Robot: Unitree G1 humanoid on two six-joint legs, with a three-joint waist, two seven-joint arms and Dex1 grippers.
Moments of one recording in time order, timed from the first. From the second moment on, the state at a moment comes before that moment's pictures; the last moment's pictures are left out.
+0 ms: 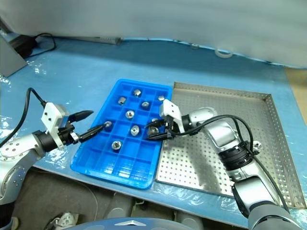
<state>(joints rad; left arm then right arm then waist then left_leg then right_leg) 0.04 0.68 0.30 -0.53 -0.52 0.58 -0.73 -0.60 -0.50 0.35 -0.04 0.35 0.56 1.23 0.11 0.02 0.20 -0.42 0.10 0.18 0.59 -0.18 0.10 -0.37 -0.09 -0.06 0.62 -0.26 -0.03</state>
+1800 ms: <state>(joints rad) -0.49 0.44 -0.16 -0.02 -0.39 0.35 -0.99 -0.20 -0.70 -0.18 0.00 0.29 0.52 0.74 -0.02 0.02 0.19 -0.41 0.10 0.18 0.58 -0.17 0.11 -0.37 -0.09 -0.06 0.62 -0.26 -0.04</state>
